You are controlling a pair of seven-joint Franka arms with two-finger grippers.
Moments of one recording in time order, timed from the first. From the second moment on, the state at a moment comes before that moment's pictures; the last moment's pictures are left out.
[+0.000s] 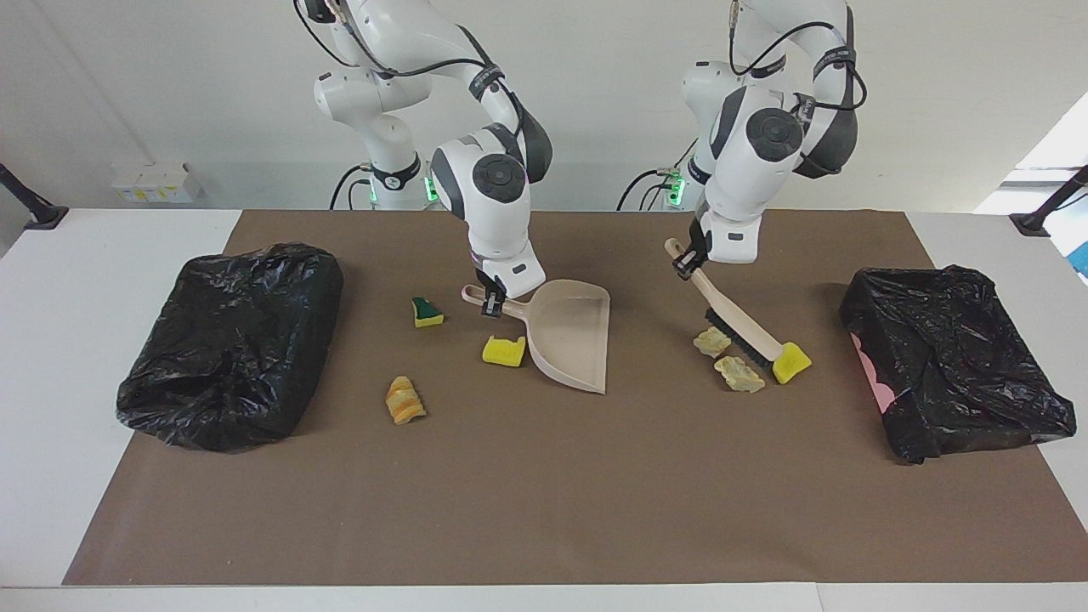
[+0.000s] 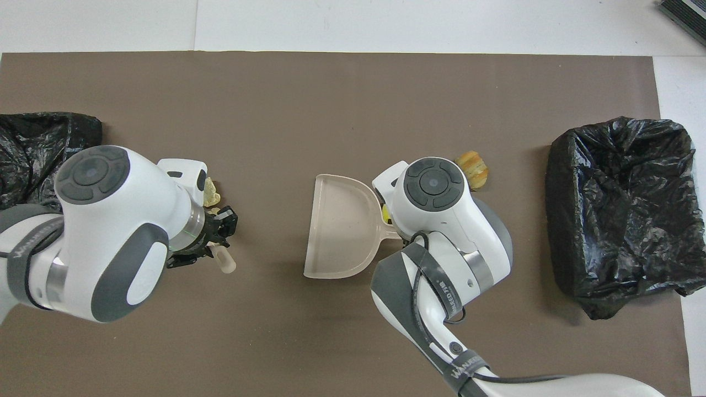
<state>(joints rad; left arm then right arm) -0.37 -0.04 0.03 -2.04 -0.07 1.86 -0.88 0.40 0.23 0.11 -1.88 -0.07 1.99 -0.85</state>
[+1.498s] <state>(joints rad) -0.26 -0.02 0.00 -2.26 0.19 2.11 -0.29 0.41 0.23 0.11 -1.88 -0.10 1.99 -0.86</state>
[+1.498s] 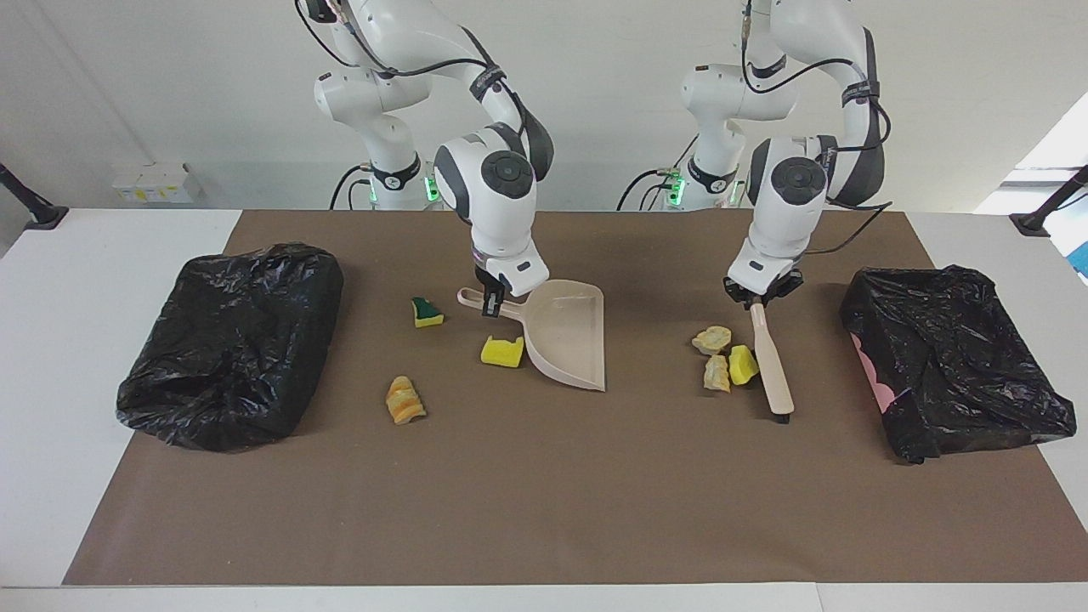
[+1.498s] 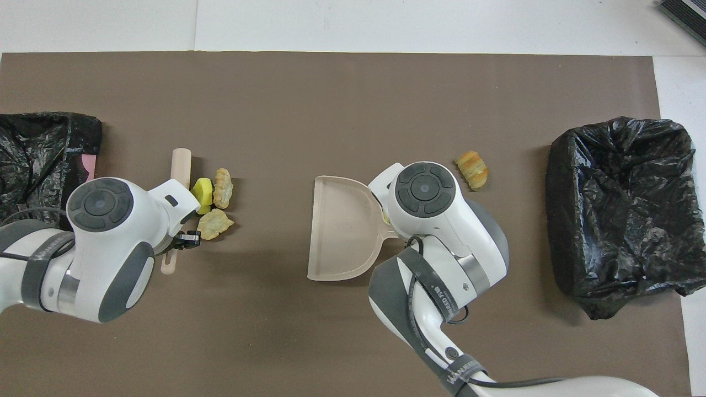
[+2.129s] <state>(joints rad) -0.50 -0.01 0.00 -2.29 -0.07 2.19 -0.29 0.42 0.25 0.11 -1.89 -0.10 2.00 -0.84</state>
